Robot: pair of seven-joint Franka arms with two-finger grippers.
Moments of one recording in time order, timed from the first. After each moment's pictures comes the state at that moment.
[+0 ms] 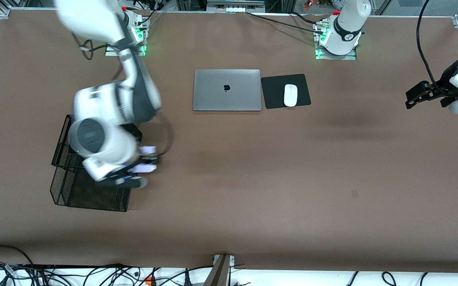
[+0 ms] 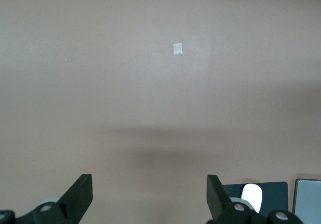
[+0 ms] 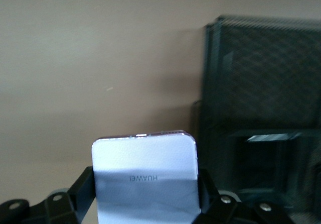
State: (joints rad) left arm -0.01 -0.04 0.01 -1.71 0.04 1.67 -0.07; right arm 0.57 0.71 -0.44 -1.18 0.25 1.75 0.17
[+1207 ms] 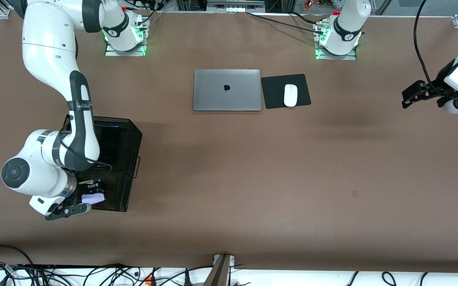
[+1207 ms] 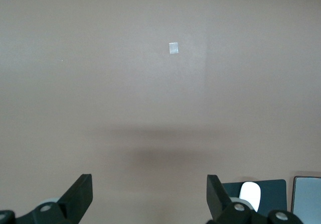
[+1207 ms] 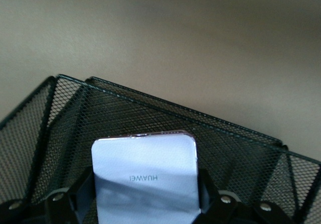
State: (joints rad) left arm -0.01 -0.04 0.00 -1.71 0.04 1.67 -0.07; right arm 0.31 0.90 -0.41 -1.22 0.37 2.07 -0.37
